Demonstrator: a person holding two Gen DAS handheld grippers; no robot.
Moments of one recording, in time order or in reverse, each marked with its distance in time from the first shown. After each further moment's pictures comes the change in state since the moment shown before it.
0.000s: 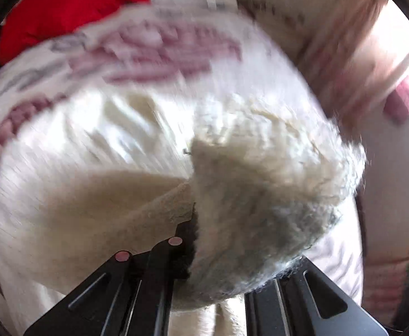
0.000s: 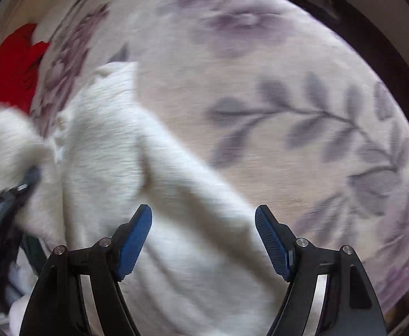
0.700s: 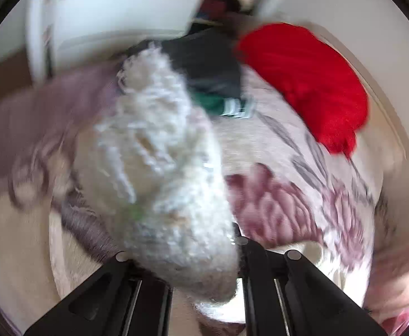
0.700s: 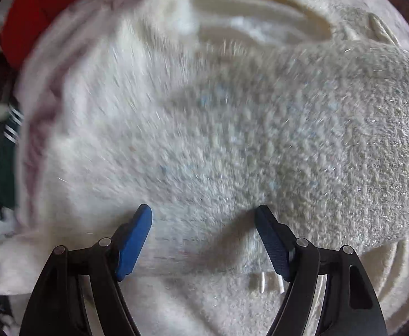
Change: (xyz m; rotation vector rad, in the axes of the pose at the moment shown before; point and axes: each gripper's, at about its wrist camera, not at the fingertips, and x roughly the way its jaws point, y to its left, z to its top) left arm -0.242 0.488 -0.130 -0.859 -0.460 0.233; right arm 0.139 0.319 -0.091 -0.436 0.097 -0.010
